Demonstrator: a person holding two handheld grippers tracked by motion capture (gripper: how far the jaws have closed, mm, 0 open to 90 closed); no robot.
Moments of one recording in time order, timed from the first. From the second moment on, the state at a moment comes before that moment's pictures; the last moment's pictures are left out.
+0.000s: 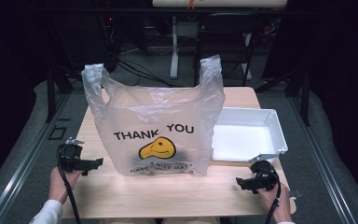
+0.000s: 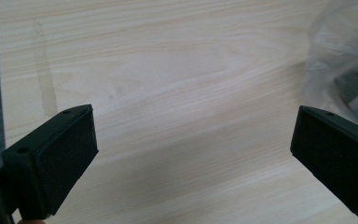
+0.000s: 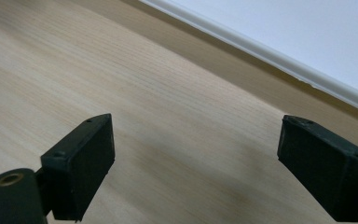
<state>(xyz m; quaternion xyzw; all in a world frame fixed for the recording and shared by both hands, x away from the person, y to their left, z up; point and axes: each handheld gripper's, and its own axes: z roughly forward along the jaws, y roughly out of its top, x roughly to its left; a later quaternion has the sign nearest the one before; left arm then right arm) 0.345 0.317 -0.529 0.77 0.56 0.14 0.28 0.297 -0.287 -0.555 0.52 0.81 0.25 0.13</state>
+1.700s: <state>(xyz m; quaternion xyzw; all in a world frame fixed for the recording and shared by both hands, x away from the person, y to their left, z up) 0.300 0.286 -0.487 0.77 0.47 0.11 0.41 0.296 -0.197 -0.488 0.39 0.84 0.36 0.12</state>
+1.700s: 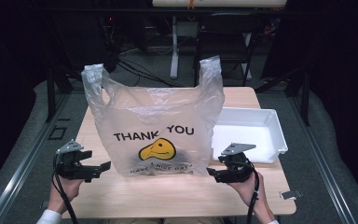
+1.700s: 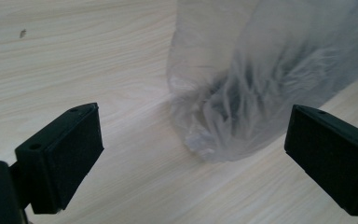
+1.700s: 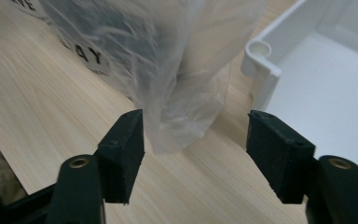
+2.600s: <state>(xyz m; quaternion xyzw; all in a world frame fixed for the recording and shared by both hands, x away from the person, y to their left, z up) 0.305 0.249 -0.489 0.80 0.40 0.09 0.43 0.298 -0.178 -0.478 0.38 0.82 0.40 0.13</state>
